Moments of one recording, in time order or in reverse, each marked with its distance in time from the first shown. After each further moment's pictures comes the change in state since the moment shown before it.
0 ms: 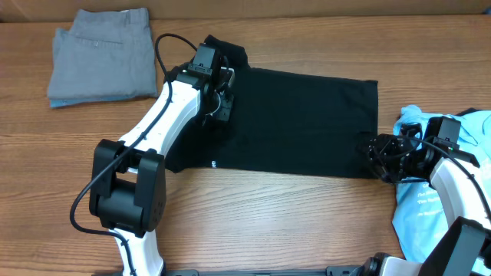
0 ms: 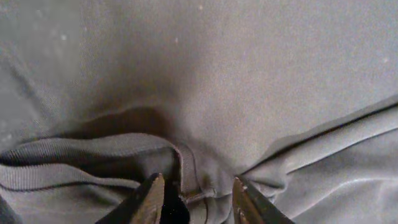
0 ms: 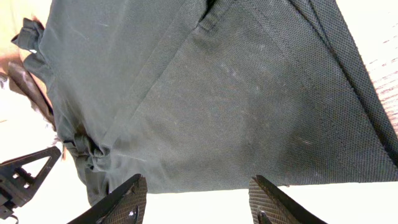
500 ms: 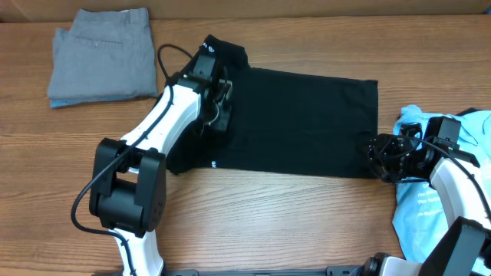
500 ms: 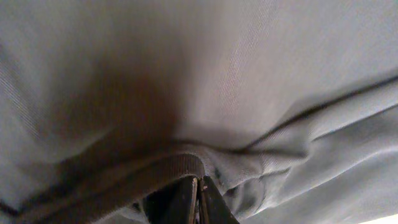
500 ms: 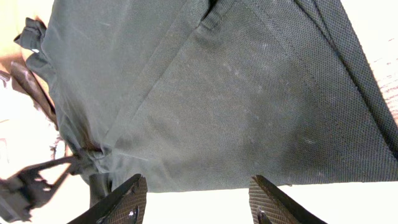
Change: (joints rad) left arm 0.000 0.000 -0.040 -0.050 0.000 0.002; right arm 0.000 0.000 0.000 0.000 -0.007 0.002
